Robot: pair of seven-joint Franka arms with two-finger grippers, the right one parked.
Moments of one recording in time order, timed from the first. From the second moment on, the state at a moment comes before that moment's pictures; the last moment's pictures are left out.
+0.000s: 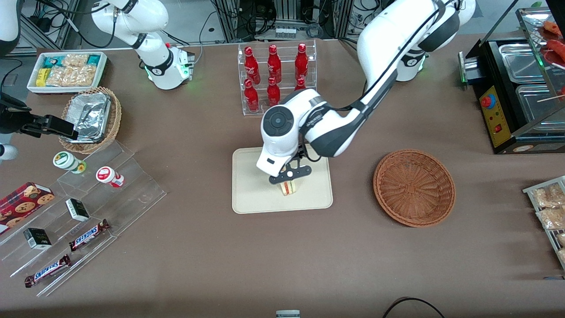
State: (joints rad) arm -0.46 0.77 -0.46 -1.19 0.22 1.82 -1.10
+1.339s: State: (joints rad) arm 0.03 0.33 -0.45 -1.57 0.16 1.63 -0.31
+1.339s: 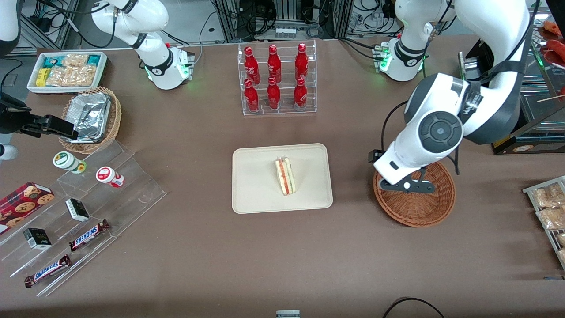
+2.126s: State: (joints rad) arm 0.05 0.03 -0.20 -1.73 0.10 1.46 0.06
